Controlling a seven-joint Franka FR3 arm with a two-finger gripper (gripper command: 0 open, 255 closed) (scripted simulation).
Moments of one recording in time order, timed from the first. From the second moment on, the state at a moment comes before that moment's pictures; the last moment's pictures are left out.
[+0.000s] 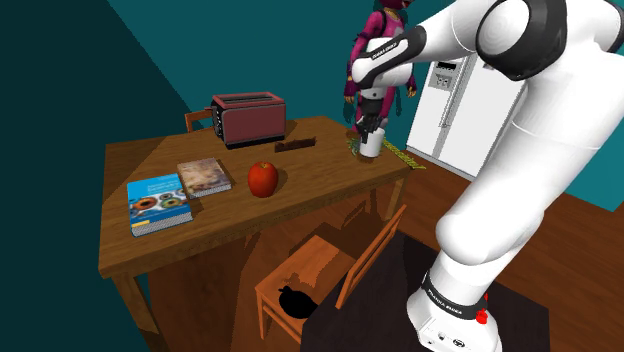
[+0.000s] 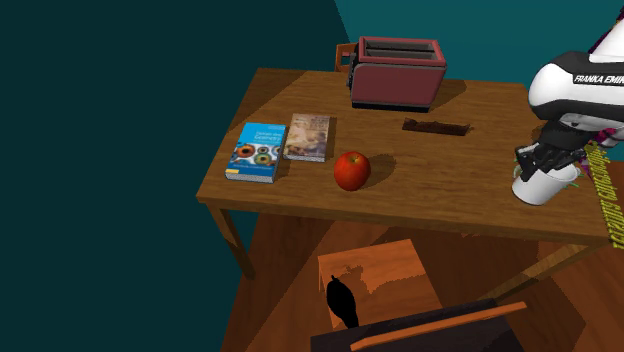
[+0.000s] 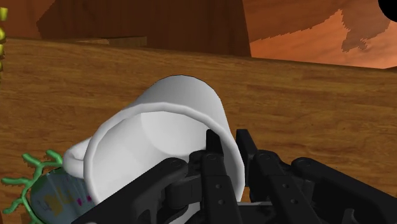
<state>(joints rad) -0.36 -0.05 -0.23 -2.11 -0.09 2.07 -0.32</state>
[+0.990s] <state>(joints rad) -0.36 0.04 -0.24 -2.21 -0.08 2.26 -0.32</state>
